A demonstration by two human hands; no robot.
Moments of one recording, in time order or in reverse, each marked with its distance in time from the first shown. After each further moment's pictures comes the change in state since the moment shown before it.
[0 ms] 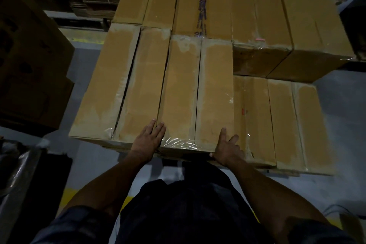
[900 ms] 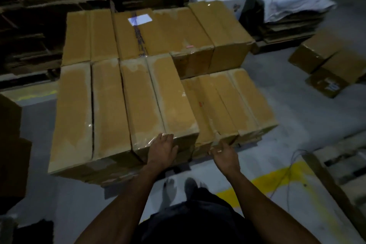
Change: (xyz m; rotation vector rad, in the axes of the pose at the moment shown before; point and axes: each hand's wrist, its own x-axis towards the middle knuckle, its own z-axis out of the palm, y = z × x) left_hand -0.079 0.111 -0.081 -0.493 0.224 0.177; right_hand -0.170 0.075 0.044 0.830 0.309 0.236
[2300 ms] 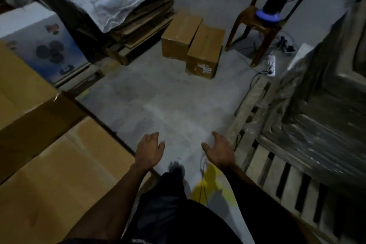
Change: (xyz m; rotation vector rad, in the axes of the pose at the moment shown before) left_hand 0.427 0.667 0.160 0.075 -0.238 0.348; right_hand 0.338 0.376 -0.533 0.105 0.314 0.316
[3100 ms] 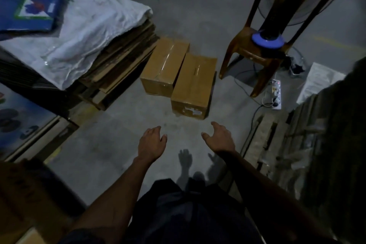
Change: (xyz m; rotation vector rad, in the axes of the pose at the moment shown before) left_hand 0.487 0.246 -0.122 0.033 0.038 0.022; right_hand 0.494 -0.082 -0.247 0.082 -0.038 0.025
